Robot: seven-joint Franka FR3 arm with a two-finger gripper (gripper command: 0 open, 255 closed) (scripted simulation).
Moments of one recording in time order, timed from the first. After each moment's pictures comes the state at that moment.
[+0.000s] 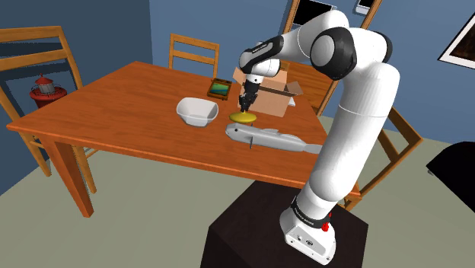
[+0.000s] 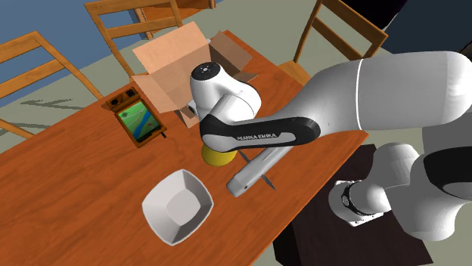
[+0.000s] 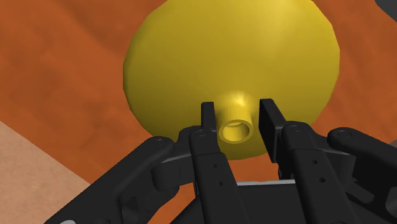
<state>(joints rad) -0.08 0.19 -0.42 -2.02 0.18 2.16 -0.54</state>
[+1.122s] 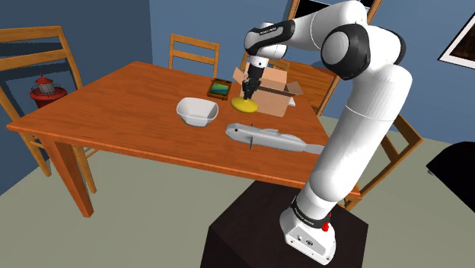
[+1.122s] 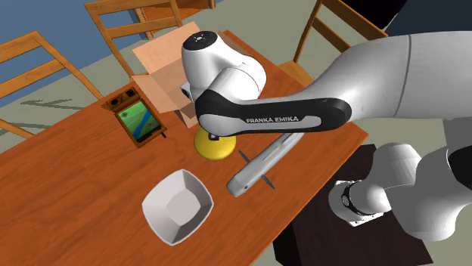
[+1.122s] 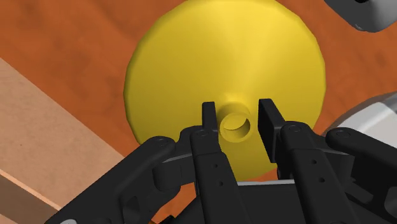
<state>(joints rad) -0.08 0.11 -0.43 -1.91 0.13 1.98 -0.49</state>
